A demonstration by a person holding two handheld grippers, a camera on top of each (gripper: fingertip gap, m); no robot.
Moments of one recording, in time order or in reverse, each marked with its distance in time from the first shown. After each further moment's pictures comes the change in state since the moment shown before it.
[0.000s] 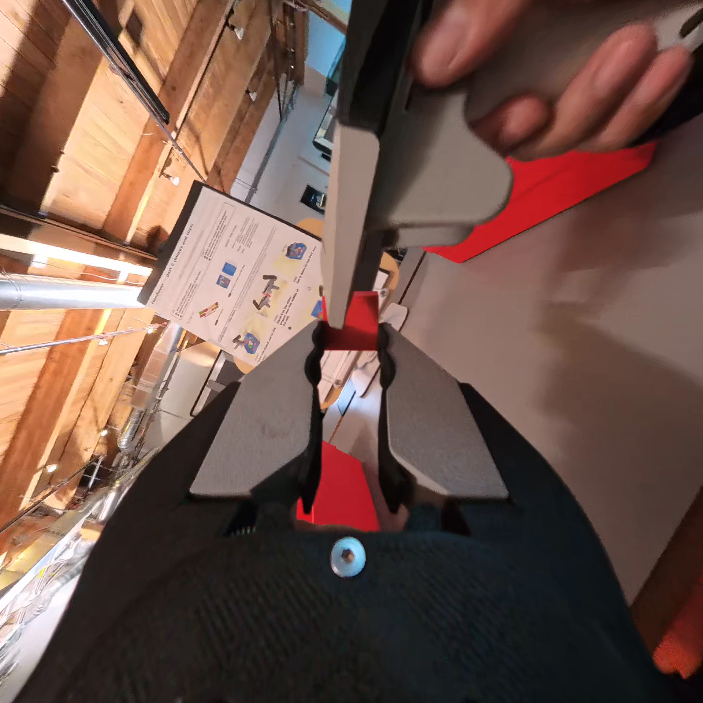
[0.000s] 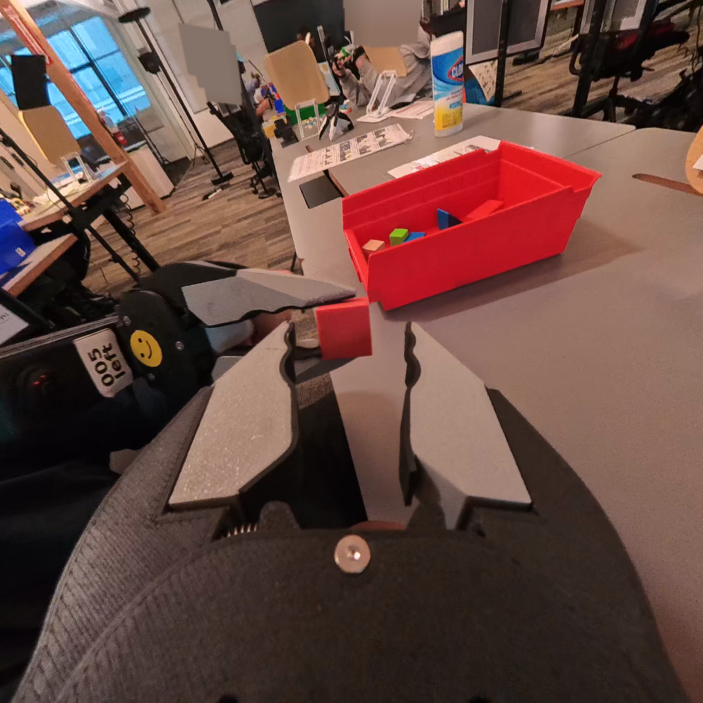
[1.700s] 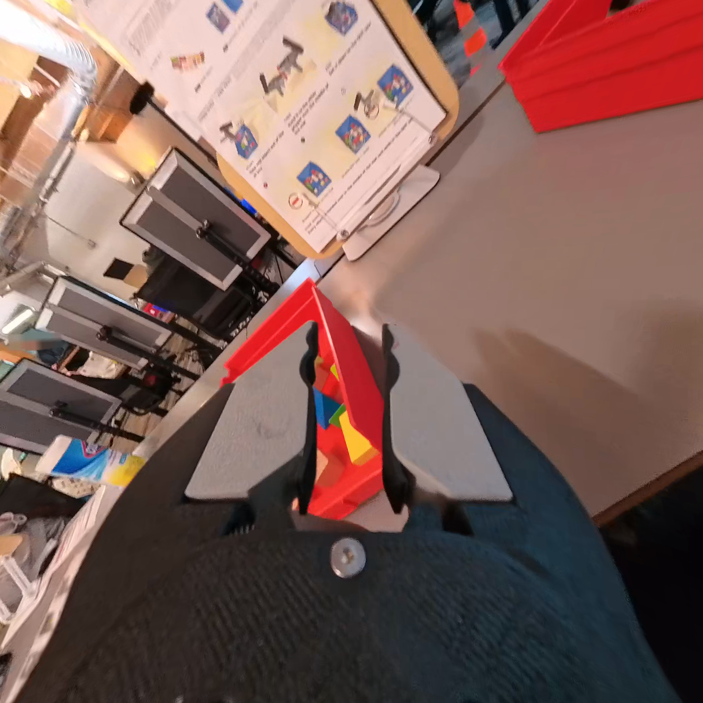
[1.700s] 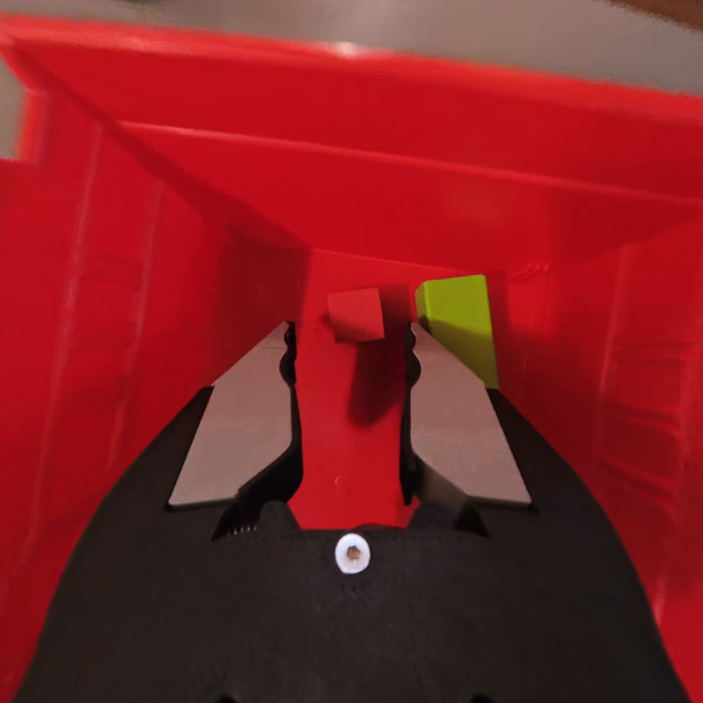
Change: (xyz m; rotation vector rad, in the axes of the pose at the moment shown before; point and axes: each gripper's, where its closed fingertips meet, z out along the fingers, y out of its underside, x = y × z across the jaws) left arm -0.066 0.126 -0.034 -0.379 0.039 -0.361; right arm 0.393 0.103 -0.164 -0.518 0.921 0.374
